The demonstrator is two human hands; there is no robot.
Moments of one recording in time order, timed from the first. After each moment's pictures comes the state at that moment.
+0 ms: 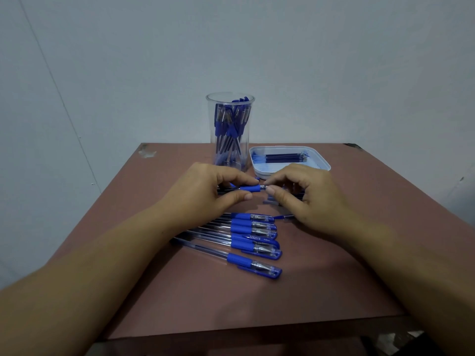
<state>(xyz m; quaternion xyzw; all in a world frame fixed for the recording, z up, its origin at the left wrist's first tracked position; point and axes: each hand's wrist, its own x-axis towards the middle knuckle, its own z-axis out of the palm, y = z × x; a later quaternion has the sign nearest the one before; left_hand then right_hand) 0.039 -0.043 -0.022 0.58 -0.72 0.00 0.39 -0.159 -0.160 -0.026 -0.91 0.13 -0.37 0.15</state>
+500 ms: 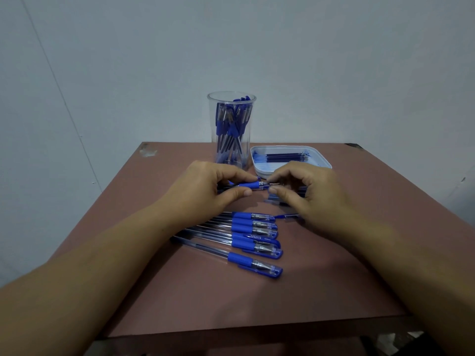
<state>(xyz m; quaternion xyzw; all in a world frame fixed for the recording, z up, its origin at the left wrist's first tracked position) 0.040 -0.044 -0.023 0.60 -0.70 -0.01 0.39 -0.160 -0.158 -0.024 -0.90 0.13 -0.38 0.16</state>
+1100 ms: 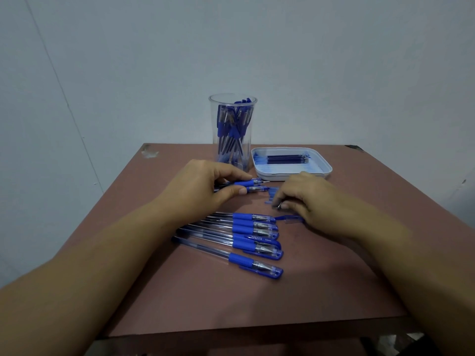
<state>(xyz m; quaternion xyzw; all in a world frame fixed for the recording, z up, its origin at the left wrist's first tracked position) 0.046 -0.044 -0.019 0.63 -0.68 -0.01 0.37 -0.169 -0.168 -0.015 -0.97 0.16 -0.14 0.09</state>
